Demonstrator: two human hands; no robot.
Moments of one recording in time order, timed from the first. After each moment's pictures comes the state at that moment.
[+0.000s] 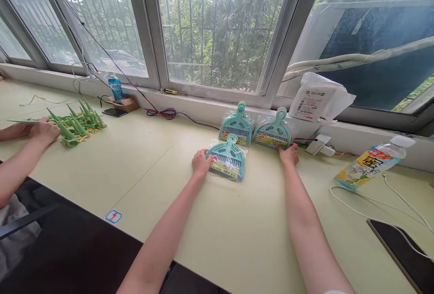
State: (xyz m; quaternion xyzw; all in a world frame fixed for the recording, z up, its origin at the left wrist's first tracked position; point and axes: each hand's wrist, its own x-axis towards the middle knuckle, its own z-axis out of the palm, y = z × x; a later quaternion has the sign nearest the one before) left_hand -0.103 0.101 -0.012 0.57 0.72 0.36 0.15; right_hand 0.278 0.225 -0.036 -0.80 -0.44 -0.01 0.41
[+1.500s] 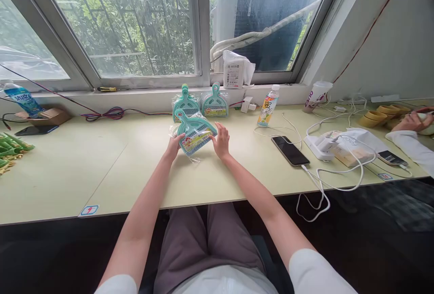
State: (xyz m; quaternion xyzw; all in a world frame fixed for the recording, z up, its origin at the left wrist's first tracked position) left_hand -0.048 0.059 0.017 0.47 0.39 0.51 0.60; right_hand 0.158 -0.004 0.011 -0.58 -0.62 0.03 0.52
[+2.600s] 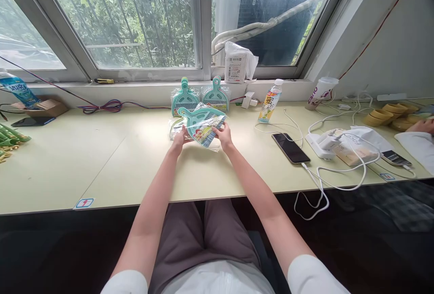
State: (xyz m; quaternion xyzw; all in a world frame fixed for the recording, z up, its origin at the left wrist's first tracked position) left_hand -0.023 0.057 0.010 0.45 0.42 0.52 0.60; right_hand 0.173 0.016 0.009 -0.43 -0.37 0.47 0.68
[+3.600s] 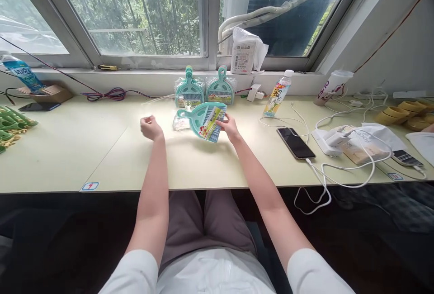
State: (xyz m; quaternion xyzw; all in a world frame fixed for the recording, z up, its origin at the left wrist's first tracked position) left_hand -0.097 0.074 0.020 0.35 0.72 0.59 0.07; right_hand 0.192 0.013 0.012 -0.42 -0.44 0.49 0.62
